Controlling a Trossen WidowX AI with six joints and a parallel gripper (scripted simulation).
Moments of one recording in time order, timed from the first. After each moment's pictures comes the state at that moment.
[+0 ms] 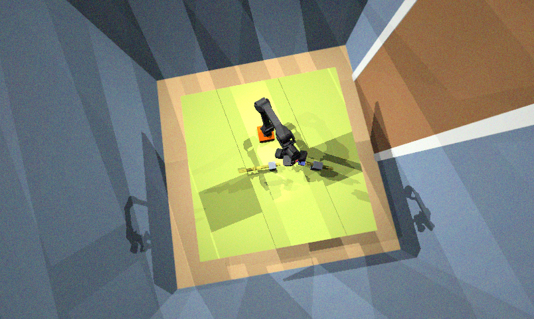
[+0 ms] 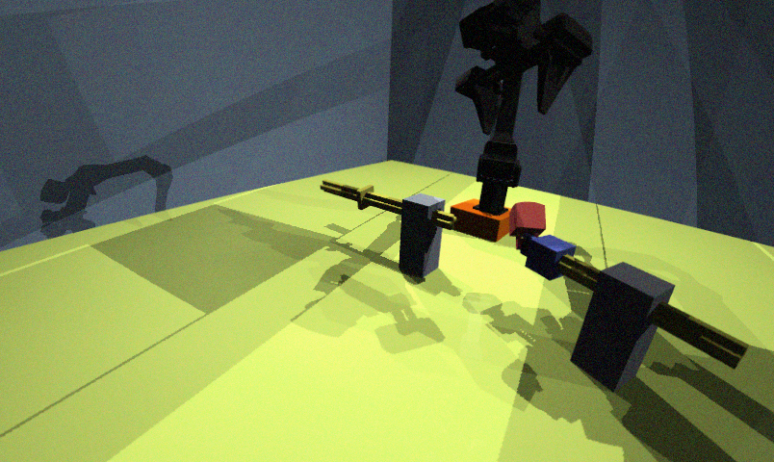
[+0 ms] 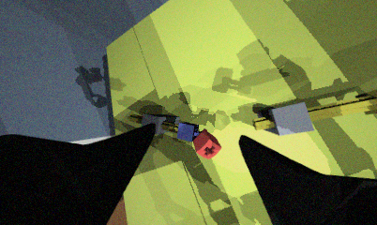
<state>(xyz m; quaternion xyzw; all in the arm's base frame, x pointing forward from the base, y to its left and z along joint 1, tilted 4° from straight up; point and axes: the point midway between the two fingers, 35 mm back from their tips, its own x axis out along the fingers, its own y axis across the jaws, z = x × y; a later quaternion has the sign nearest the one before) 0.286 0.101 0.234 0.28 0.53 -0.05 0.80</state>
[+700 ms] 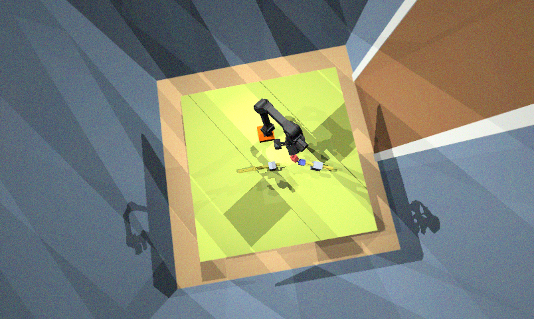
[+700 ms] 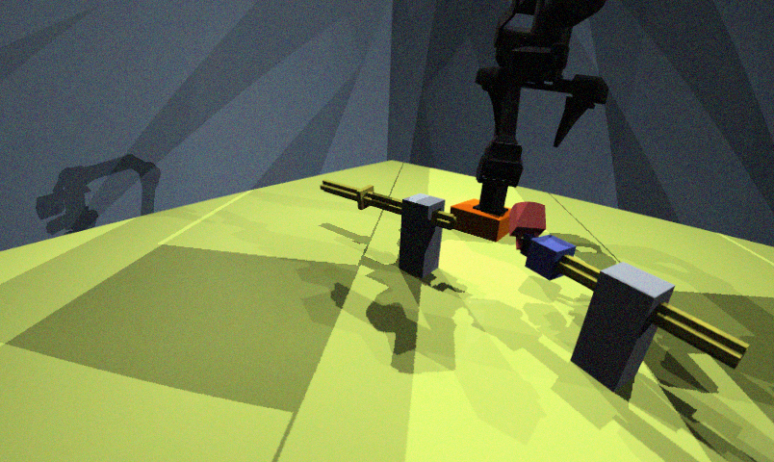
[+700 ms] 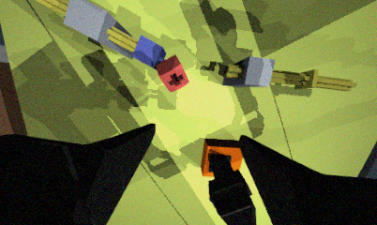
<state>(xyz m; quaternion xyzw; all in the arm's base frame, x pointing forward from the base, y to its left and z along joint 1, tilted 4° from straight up) 0.193 0.103 0.211 0.02 0.68 -0.04 0.73</state>
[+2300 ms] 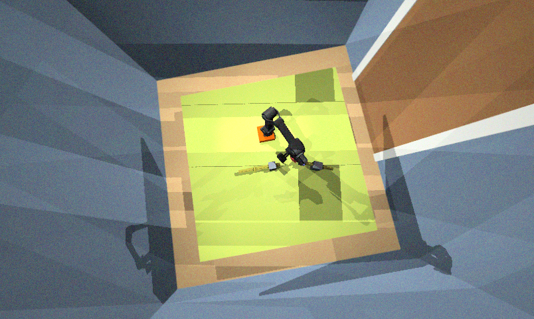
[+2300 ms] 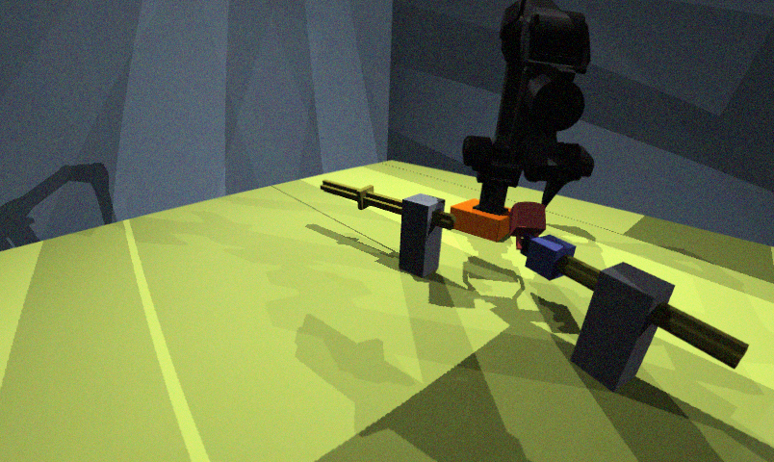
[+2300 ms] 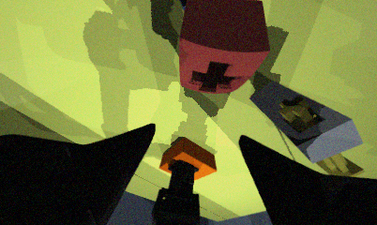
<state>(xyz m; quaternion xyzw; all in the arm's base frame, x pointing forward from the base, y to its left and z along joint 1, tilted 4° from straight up) 0.204 0.107 0.109 -0.19 0.76 0.17 0.59</state>
